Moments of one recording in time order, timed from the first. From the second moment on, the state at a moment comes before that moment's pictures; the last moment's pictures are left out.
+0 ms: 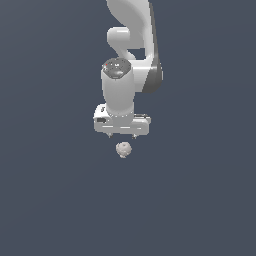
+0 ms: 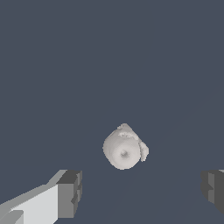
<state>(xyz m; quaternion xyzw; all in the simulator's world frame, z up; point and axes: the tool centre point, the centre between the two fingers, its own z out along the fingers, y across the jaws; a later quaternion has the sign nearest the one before) -0.002 -0.022 0.170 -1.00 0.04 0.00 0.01</state>
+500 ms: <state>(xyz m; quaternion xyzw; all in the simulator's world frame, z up) 0.007 -0.021 0.181 -1.00 0.06 -0.02 0.02</state>
